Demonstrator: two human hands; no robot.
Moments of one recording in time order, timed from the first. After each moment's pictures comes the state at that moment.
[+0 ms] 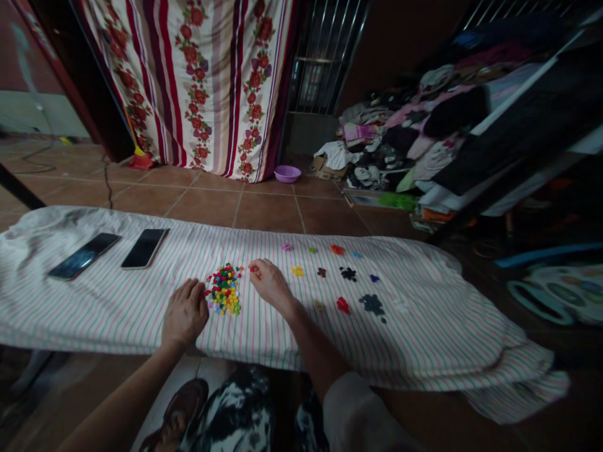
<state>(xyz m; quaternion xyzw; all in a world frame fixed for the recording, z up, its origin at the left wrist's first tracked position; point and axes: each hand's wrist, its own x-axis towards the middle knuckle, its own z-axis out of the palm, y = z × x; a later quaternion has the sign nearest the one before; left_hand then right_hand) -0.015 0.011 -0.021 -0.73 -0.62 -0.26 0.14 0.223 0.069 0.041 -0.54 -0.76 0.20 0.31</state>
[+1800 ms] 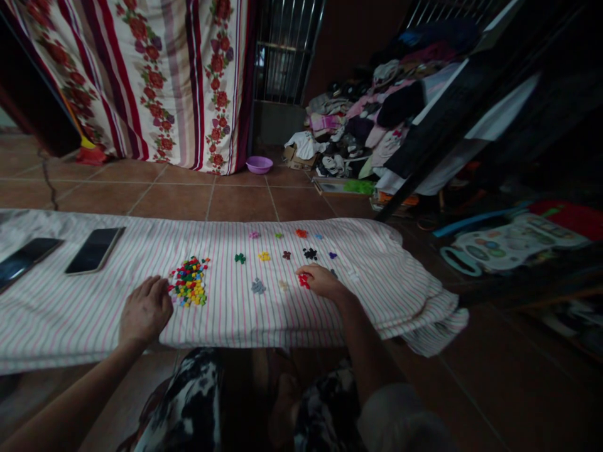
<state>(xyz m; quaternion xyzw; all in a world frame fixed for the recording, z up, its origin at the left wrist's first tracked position) -0.022 0.012 -0.019 -0.74 -0.61 -0.24 0.13 0.431 0.012 0.045 -0.68 -0.70 0.20 0.07</state>
